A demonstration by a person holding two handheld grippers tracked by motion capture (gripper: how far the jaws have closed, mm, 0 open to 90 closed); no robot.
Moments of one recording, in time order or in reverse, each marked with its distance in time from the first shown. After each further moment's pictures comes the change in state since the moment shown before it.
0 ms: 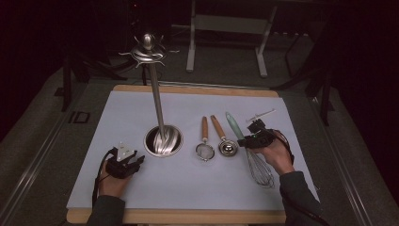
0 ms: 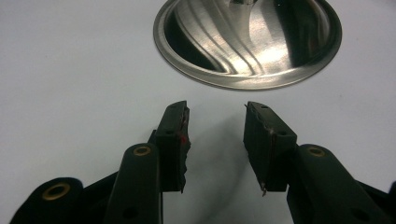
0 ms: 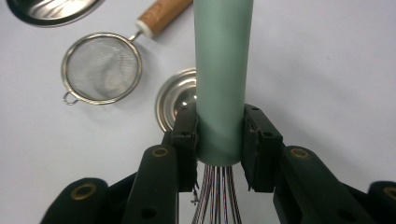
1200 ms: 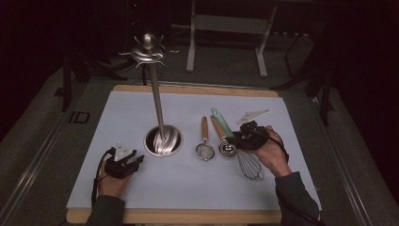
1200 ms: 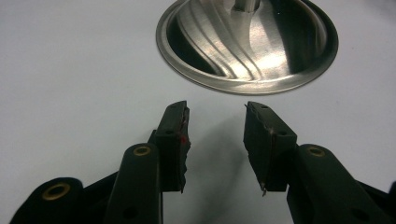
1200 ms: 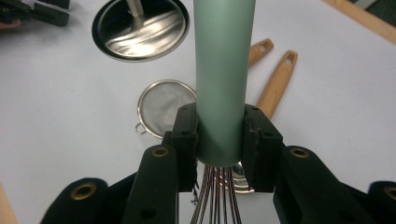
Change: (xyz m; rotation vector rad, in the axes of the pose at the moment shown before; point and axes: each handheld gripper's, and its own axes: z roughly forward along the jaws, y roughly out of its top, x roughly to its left) left arm 0.003 -0.001 -0.002 -0.024 -0.012 -0.020; right arm 0.047 0.017 -0.027 -0.162 0.041 -0.212
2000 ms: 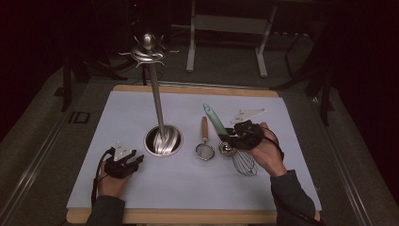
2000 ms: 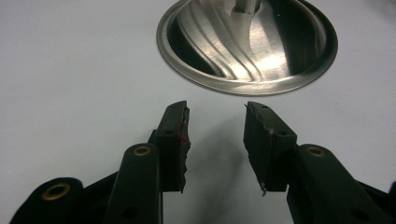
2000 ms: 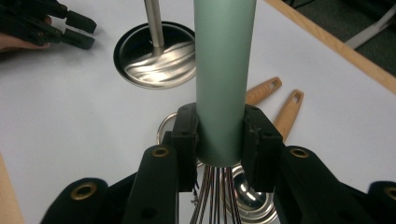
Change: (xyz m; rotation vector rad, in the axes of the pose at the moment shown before) left arm 0.001 0.000 0.000 -0.005 -0.003 -0.007; right arm 0.021 0.019 -0.007 -0.075 0.002 -0.070
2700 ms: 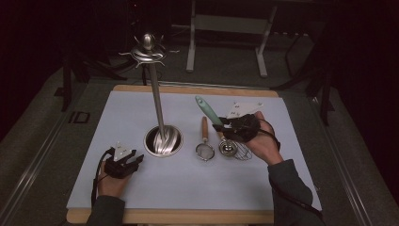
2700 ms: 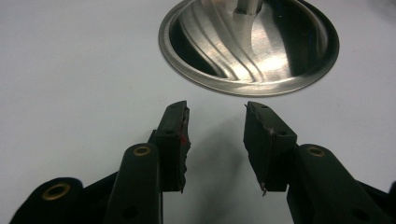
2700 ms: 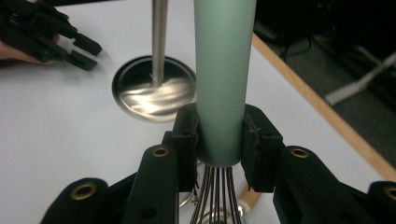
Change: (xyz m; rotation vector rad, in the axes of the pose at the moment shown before) left arm 0.000 0.000 0.000 -0.004 0.006 -0.004; right arm -0.002 0.025 -0.001 -0.112 -0.007 -0.185
